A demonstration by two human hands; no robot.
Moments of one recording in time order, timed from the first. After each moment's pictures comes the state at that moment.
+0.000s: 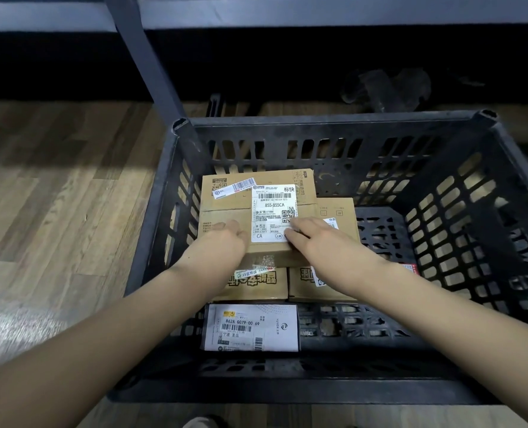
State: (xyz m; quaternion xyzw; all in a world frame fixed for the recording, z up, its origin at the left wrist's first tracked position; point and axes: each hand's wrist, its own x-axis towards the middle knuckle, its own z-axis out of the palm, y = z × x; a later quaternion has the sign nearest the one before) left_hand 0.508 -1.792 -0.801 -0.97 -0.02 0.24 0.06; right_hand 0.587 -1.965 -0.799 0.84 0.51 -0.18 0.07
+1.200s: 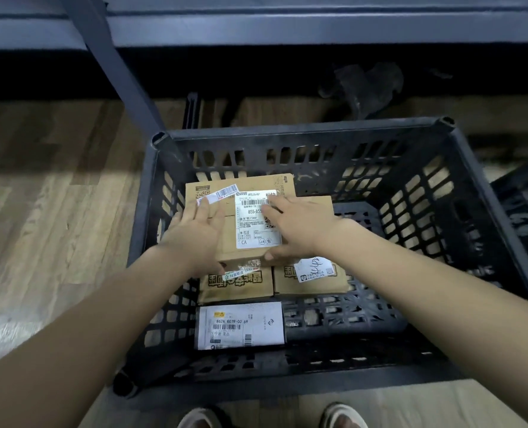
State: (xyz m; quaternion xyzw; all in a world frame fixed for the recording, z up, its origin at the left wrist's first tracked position) left_hand 0.533 -1.777 -0.774 -0.94 -0.09 0.32 0.04; right_hand 0.625 -1.935 -0.783 0.86 0.46 -0.23 0.07
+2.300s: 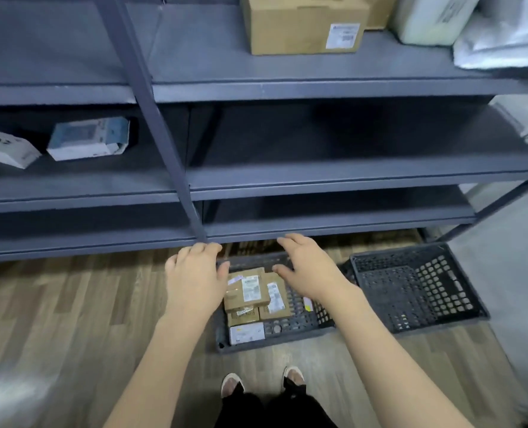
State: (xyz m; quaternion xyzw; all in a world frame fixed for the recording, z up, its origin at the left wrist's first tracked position) left_hand 0.418 -1.808 -0.128 -0.97 -0.19 0.03 -0.12; right_hand 0.499 -1.984 -0.138 0.93 0.25 -0.19 -0.16
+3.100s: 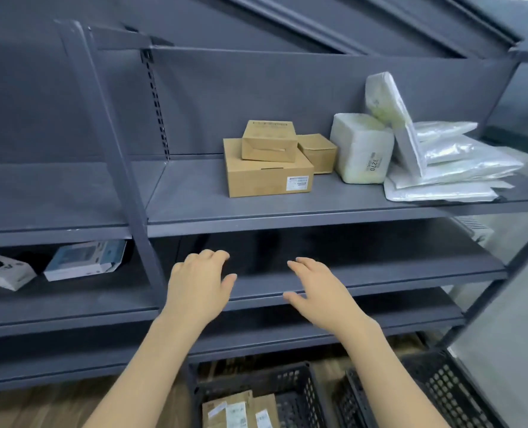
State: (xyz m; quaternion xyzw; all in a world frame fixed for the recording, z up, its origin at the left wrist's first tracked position) left_hand 0.531 -1.823 0.004 -0.99 -0.08 -0.11 -0.06; right_hand 0.585 -2.025 -0.016 0.95 0.25 -0.03 -0.17
